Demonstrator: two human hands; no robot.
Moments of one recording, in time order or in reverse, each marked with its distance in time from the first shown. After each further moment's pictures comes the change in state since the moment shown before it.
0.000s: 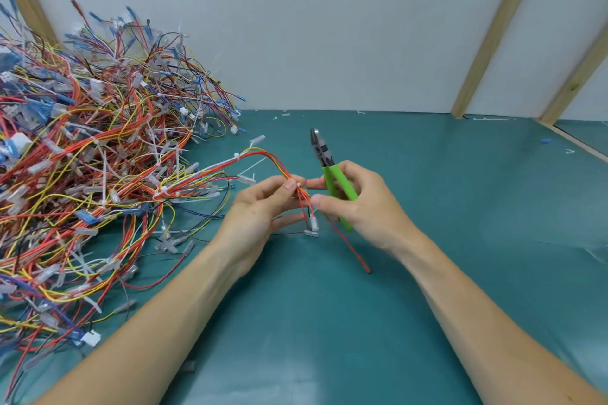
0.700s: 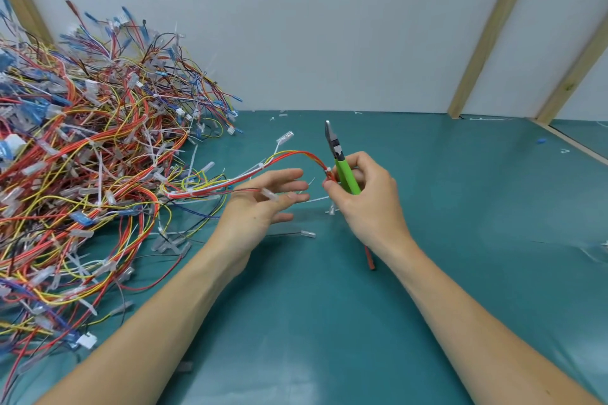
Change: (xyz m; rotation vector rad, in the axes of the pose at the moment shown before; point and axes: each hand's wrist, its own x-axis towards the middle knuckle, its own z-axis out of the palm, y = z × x) left_hand -0.005 0.008 0.002 0.252 0.021 0.119; right_hand 0.006 0.019 0.005 -0.186 0.364 -0.104
